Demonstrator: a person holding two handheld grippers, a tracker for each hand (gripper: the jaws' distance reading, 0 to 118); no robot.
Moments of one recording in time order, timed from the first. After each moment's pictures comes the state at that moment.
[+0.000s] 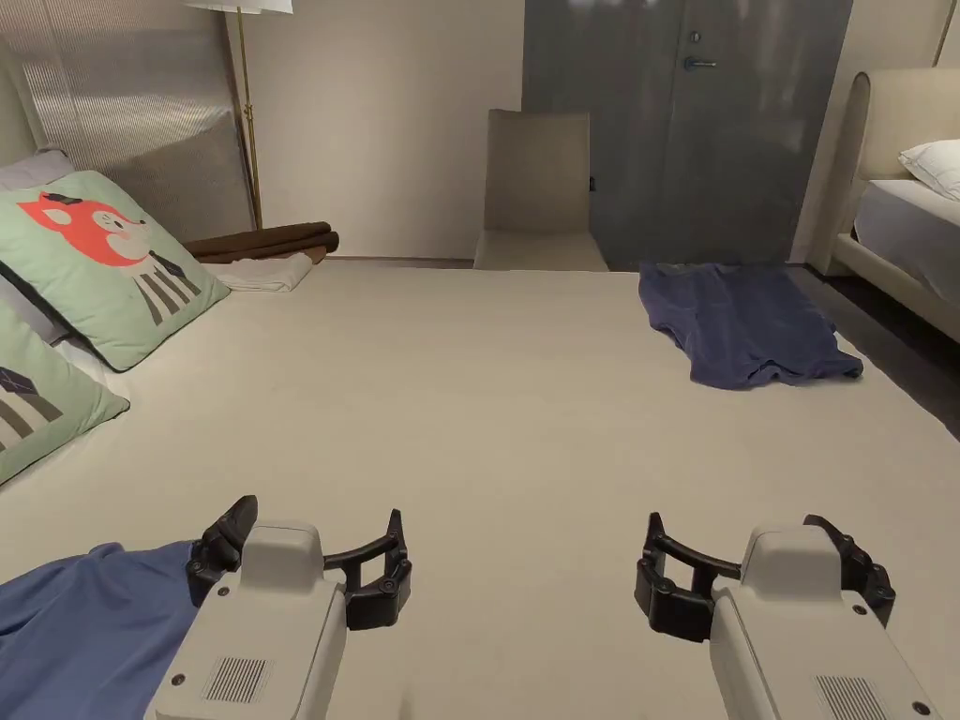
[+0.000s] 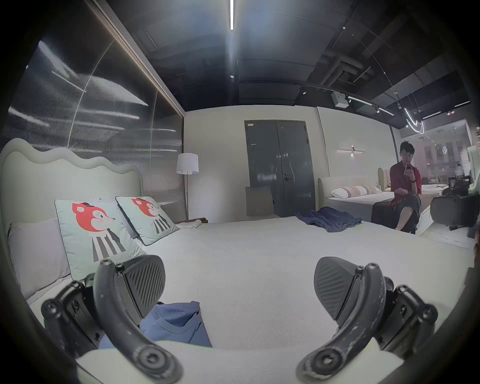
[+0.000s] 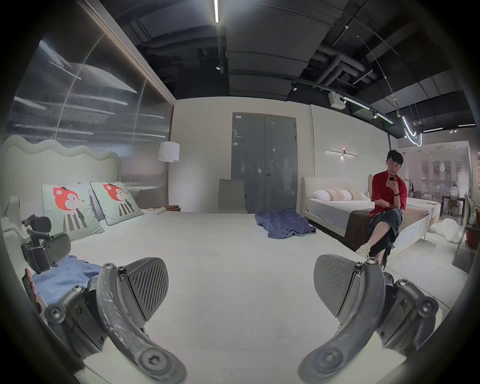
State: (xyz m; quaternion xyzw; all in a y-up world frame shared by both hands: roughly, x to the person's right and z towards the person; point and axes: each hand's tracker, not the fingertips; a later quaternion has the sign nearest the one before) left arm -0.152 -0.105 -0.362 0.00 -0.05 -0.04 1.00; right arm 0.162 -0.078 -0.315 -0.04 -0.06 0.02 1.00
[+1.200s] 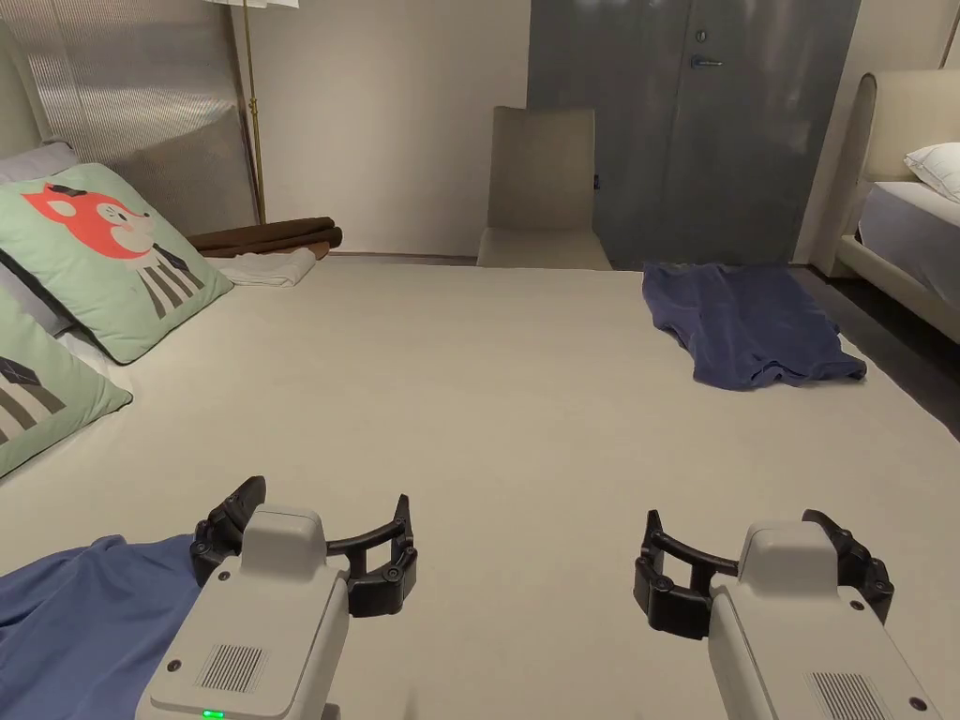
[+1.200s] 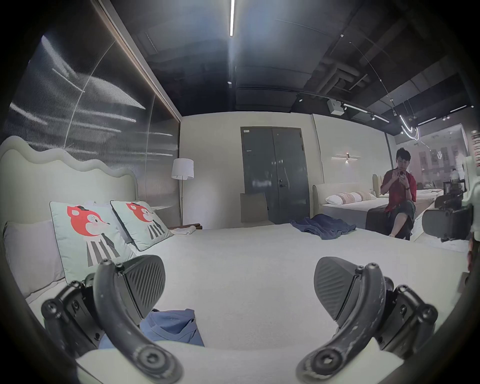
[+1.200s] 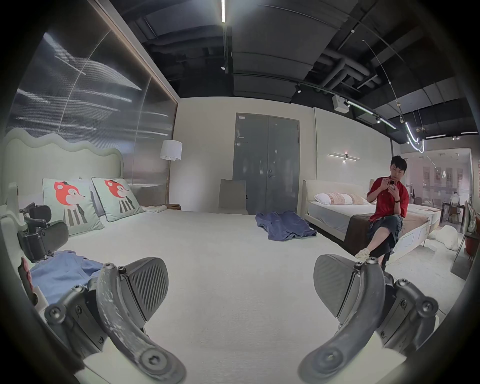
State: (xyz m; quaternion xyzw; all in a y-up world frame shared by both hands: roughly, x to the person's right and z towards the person) left arm -0.154 -0.096 -0.361 0.02 -0.07 -0.03 1.00; right arm 0.158 -0.074 -0.316 -0.04 -0.06 0.04 1.00
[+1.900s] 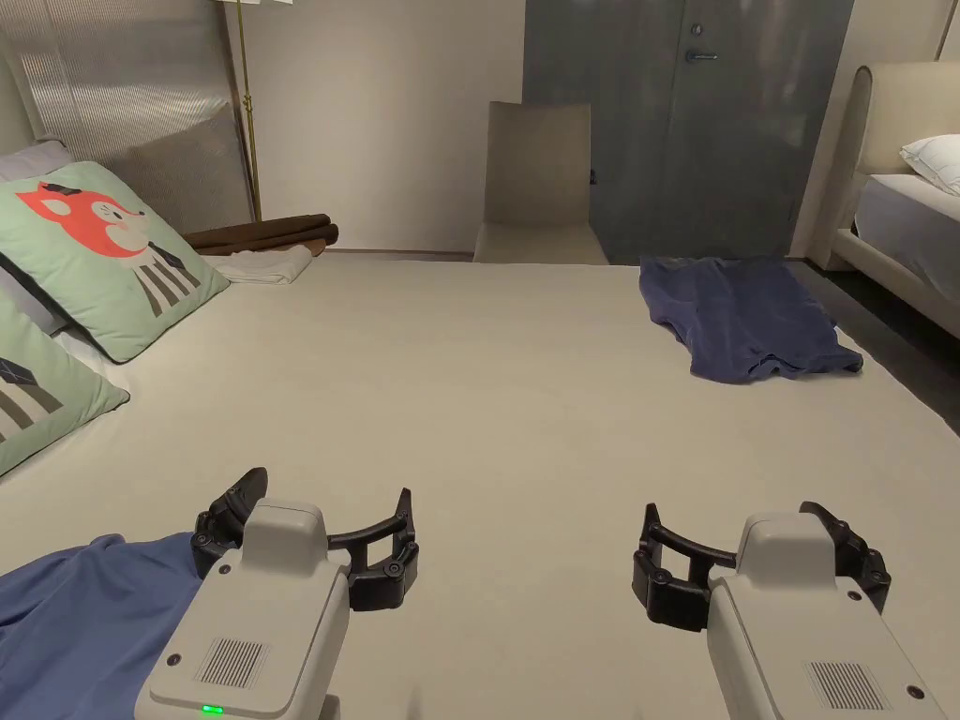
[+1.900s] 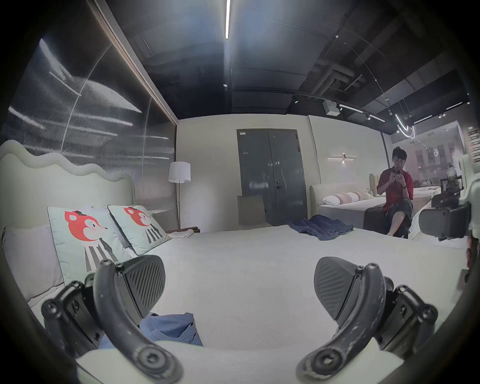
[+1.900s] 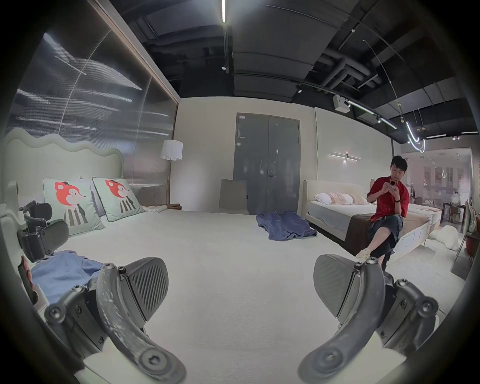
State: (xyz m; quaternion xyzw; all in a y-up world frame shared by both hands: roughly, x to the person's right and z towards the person) left arm -0.153 -0.094 -0.361 0.03 -0.08 -0.04 1.00; right arm 0.159 -0.075 -0.317 -0.04 -0.05 0.04 1.00
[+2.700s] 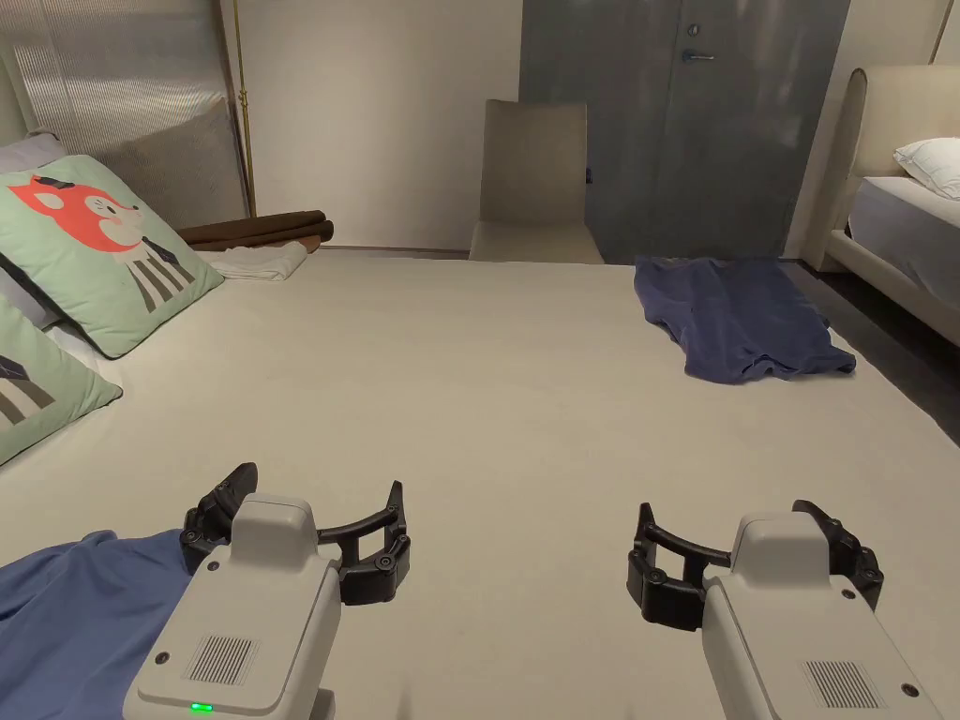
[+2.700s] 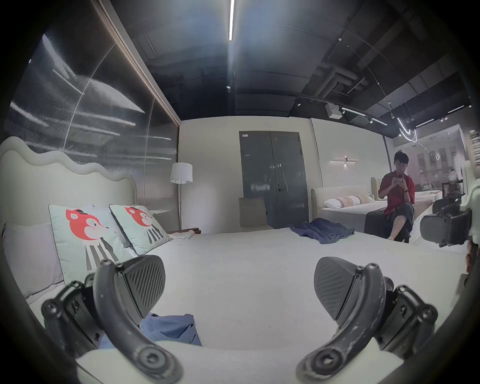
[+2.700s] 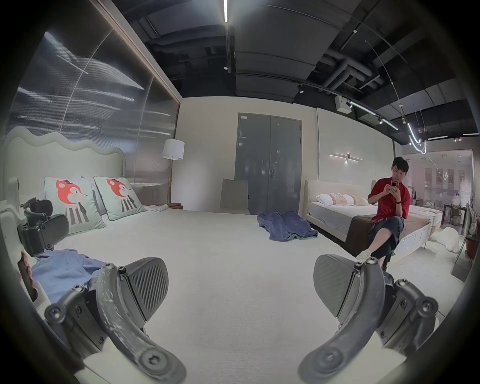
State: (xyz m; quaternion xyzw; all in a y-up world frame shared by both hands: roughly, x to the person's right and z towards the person) left arm -0.153 -0.091 -0.360 0.03 -0.08 -0.03 1.00; right arm 0.159 -0.073 -0.316 -0.04 -0.05 0.04 1.00
